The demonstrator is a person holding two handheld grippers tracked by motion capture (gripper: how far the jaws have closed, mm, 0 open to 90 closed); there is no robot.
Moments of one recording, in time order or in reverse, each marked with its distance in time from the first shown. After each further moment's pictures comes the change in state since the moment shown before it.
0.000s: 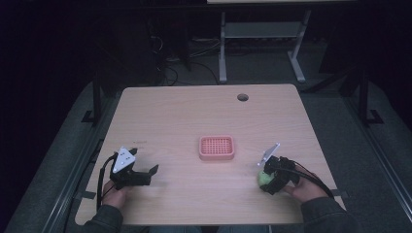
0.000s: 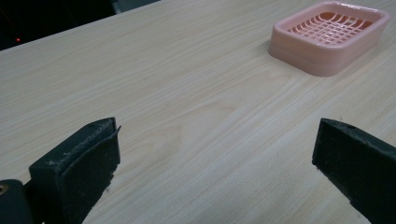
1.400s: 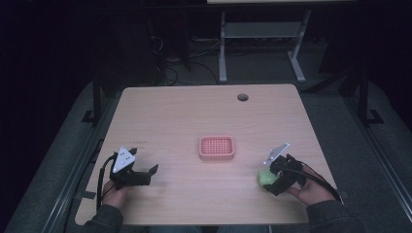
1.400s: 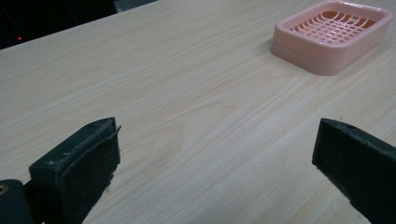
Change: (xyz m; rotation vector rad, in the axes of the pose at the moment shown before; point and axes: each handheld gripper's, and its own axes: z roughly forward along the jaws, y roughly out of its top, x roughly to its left) left arm 0.000 -0.001 0.001 -0.006 0.005 -0.006; right arm 0.003 -0.009 -0.019 -0.065 -0.033 0.038
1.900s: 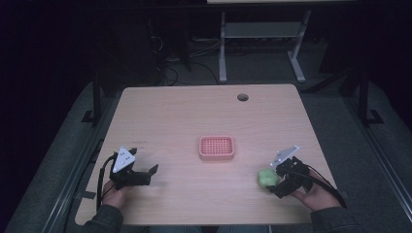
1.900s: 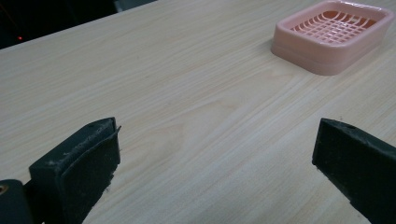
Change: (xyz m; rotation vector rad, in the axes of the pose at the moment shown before) left arm 0.000 0.000 0.000 0.002 0.001 -0.002; right arm 0.004 -0.014 -0.012 -0.054 -0.016 0.049
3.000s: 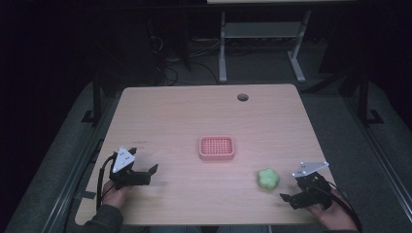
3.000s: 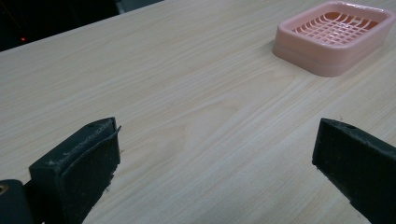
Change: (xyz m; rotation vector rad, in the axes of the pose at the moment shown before) left arm 0.001 0.001 -0.001 -0.001 0.010 0.010; right arm 0.003 -0.062 -0.011 -0.125 -0.048 0.155
